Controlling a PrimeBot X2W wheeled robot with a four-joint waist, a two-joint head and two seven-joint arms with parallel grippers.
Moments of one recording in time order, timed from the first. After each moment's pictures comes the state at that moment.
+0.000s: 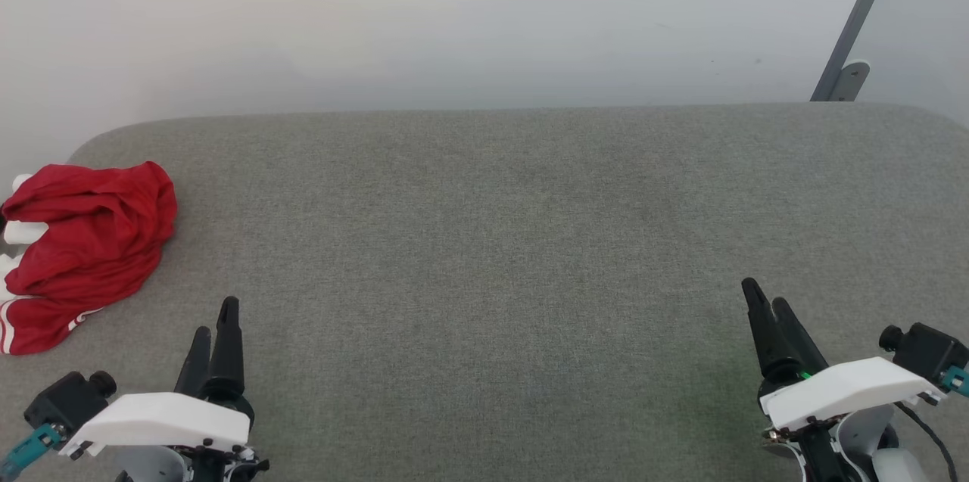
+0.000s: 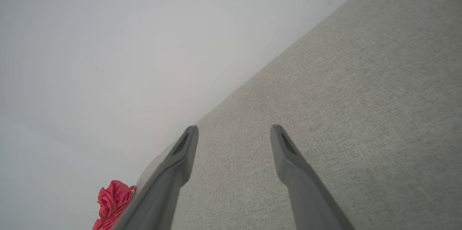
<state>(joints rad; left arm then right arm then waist) -0.03 0.19 -0.03 0.17 -1.05 0.04 -0.06 -0.09 -0.09 -0.02 0.28 0.91 0.13 0.02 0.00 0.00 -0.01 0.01</state>
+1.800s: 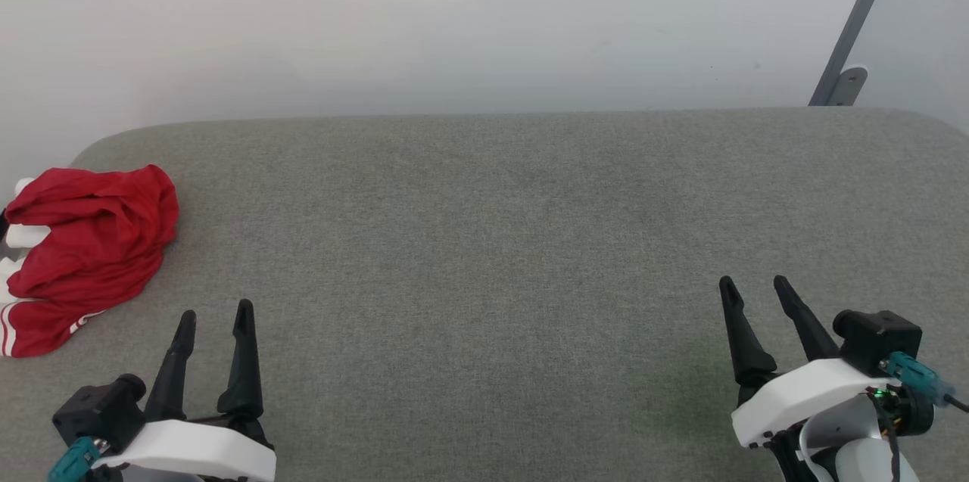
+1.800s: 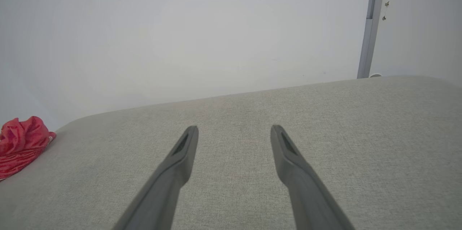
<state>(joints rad) 0.03 0.19 -0.03 0.11 -0.49 -0.05 -0.21 -0.09 -0.08 0.01 0.25 0.33 0.13 -0.08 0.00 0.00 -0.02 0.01</state>
